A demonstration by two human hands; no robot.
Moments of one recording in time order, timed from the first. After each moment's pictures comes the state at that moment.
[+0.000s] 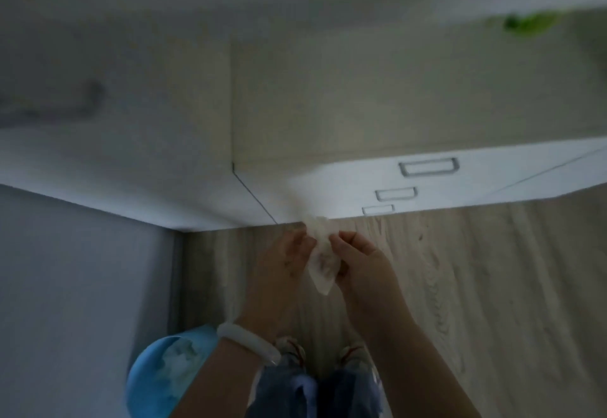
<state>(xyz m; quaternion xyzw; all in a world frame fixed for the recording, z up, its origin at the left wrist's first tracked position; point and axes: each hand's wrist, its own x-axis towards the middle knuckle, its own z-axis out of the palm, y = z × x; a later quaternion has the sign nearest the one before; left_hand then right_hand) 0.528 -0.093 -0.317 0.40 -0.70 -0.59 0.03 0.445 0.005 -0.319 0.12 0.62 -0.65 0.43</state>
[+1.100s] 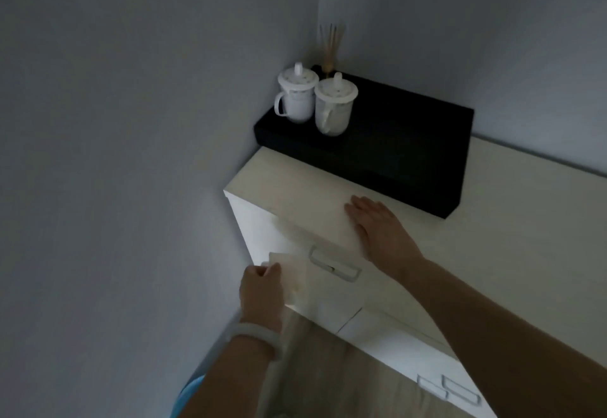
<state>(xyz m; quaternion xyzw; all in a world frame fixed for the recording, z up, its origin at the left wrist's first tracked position) 0.637 -0.270 -0.091 0.71 -0.32 -0.54 0.31 0.408 -0.281 -0.094 -0.72 0.69 -0.09 0.08</state>
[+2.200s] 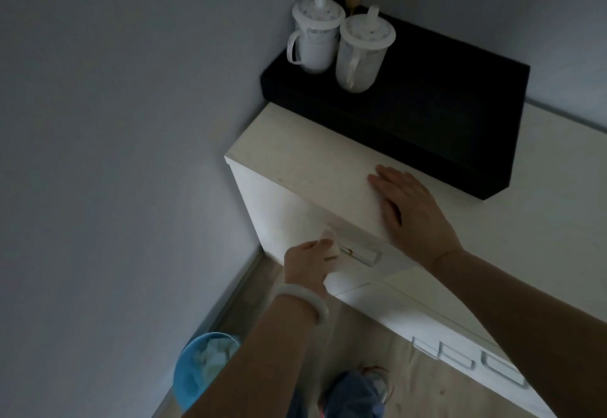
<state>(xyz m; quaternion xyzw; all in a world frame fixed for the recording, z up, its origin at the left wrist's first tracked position) 0.595 -0.293 -0.126 0.62 -0.18 -0.71 0.28 0.399 -0.291 -0.110 -0.71 0.69 -0.14 0.05</state>
